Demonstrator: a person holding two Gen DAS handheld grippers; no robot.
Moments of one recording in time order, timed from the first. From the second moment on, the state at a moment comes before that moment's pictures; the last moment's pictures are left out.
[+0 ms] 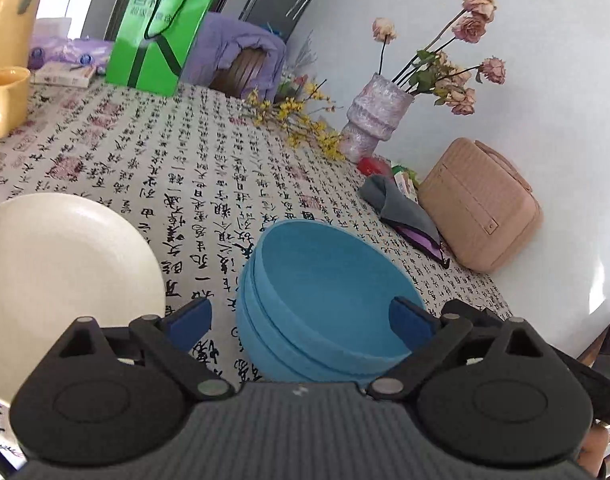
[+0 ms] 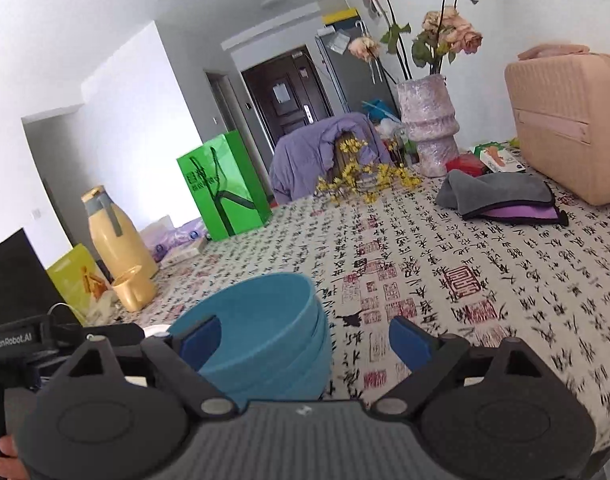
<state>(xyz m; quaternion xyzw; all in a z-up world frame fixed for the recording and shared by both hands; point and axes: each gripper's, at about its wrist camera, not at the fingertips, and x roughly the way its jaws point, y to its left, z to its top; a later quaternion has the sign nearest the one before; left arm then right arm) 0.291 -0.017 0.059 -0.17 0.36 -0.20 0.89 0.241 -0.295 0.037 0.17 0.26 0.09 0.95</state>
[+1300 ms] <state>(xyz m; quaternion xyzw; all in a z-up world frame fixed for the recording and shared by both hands) 0.358 -0.030 -0.003 -0.23 0.48 -0.20 0.82 0.340 -0.302 -0.027 0.26 0.42 0.16 0.85</state>
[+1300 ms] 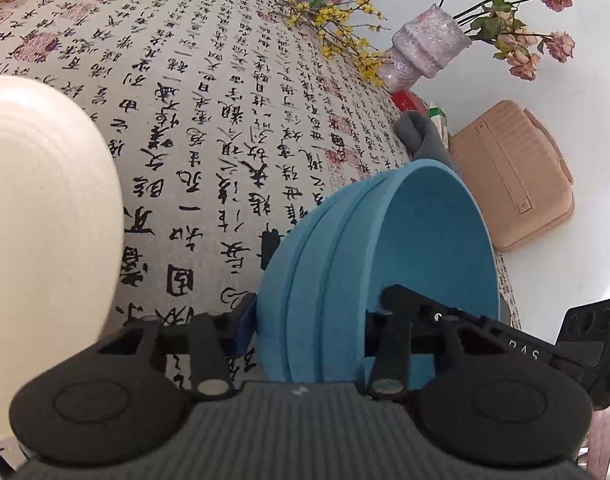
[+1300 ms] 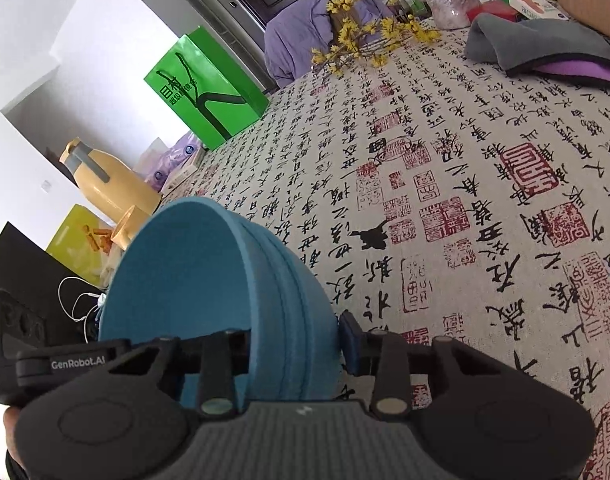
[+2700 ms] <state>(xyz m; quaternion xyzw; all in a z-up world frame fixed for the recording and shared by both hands) 0.338 0.174 0.033 -0.30 0.43 -0.09 0.85 0.372 -0.109 0.018 0.21 0.42 0.24 0.85</state>
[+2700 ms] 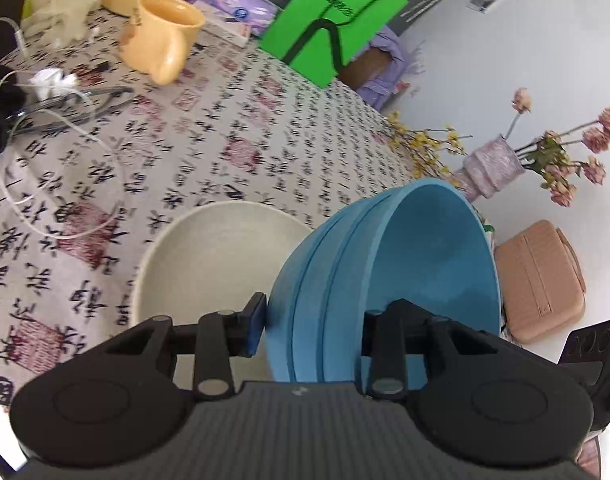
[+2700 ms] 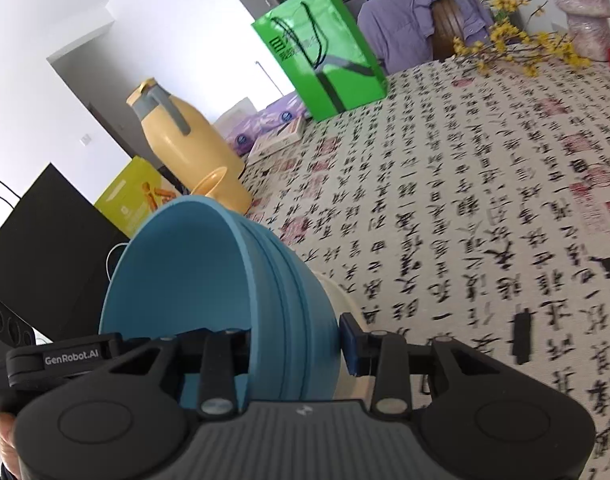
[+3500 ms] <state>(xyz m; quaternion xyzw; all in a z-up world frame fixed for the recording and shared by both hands) 0.345 0.204 0.032 -0.31 0.41 -0.09 0.86 0.392 -0.083 0.003 0.23 0.46 0.21 0.83</state>
